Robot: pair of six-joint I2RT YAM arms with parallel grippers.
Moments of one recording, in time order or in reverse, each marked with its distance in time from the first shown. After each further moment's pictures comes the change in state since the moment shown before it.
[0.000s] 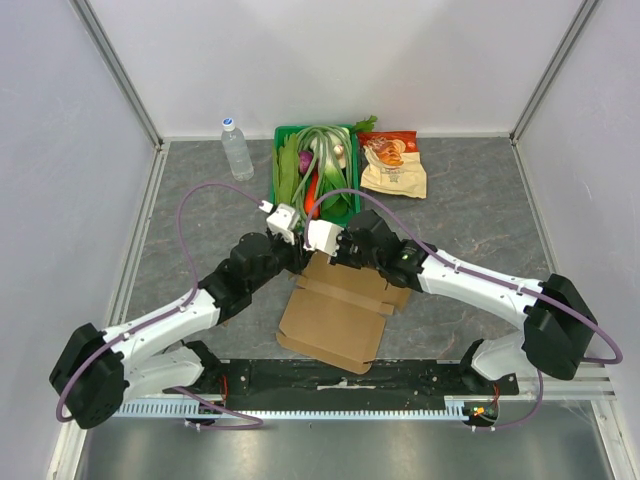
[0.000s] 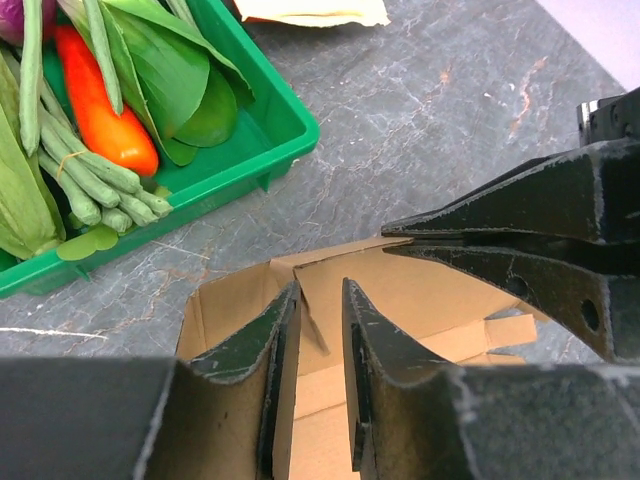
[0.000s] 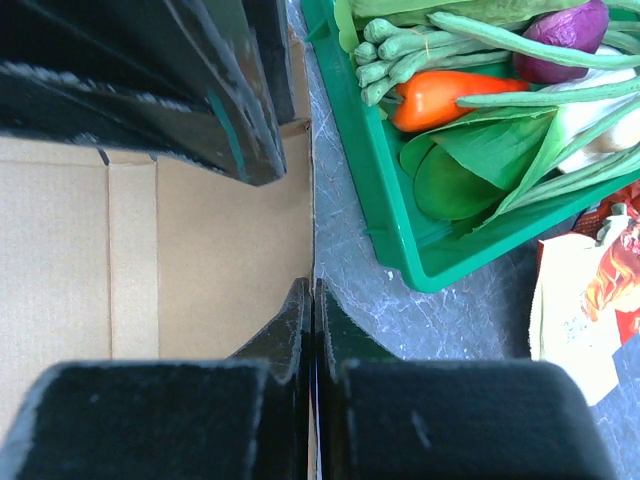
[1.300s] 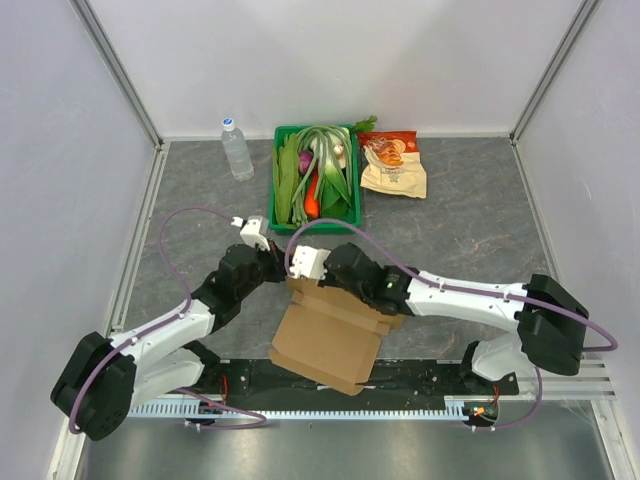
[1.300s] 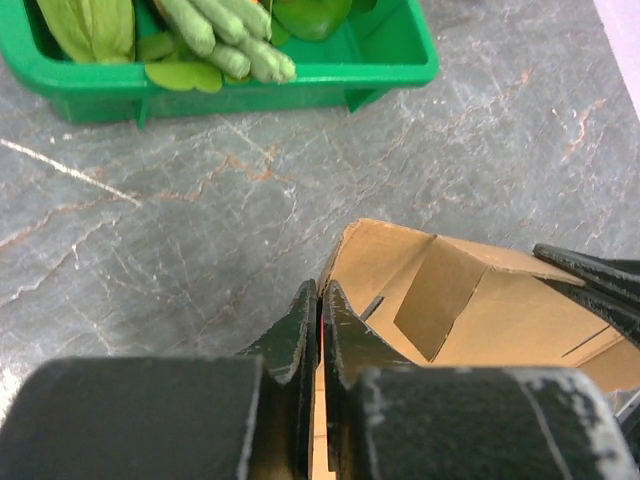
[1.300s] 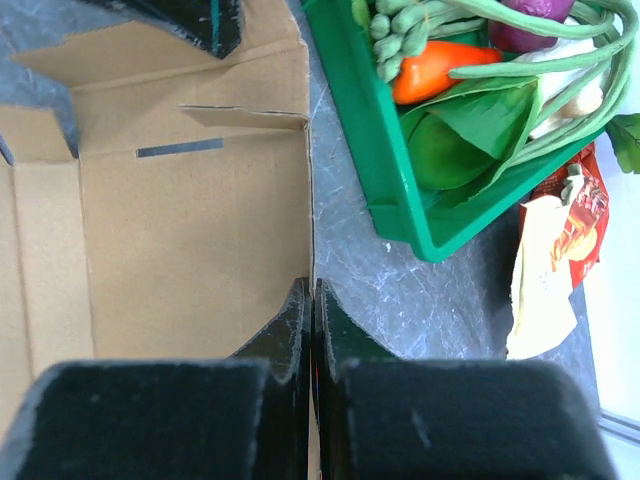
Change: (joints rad) left arm 0.151 -0.014 -0.179 0.054 0.018 -0.278; right arm 0.183 0.024 -0.047 0.058 0.326 0.053
